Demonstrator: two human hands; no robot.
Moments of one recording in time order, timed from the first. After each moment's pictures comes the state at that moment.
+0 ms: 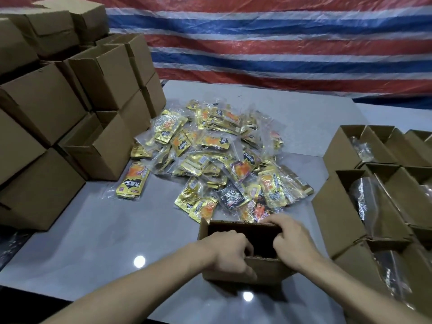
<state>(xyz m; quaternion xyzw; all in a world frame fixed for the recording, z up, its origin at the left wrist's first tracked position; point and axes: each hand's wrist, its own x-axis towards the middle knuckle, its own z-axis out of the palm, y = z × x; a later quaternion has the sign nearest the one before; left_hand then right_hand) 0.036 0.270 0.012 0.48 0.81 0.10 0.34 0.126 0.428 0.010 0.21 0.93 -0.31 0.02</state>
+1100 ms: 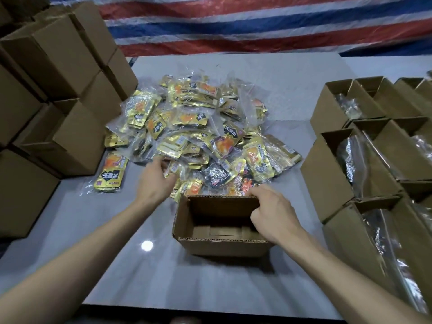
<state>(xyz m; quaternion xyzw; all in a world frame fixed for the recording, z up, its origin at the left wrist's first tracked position) -0.085 0.231 -0.025 0.11 0.95 0.29 0.08 0.118 0.419 0.003 0.26 0.92 -0.30 0.02</state>
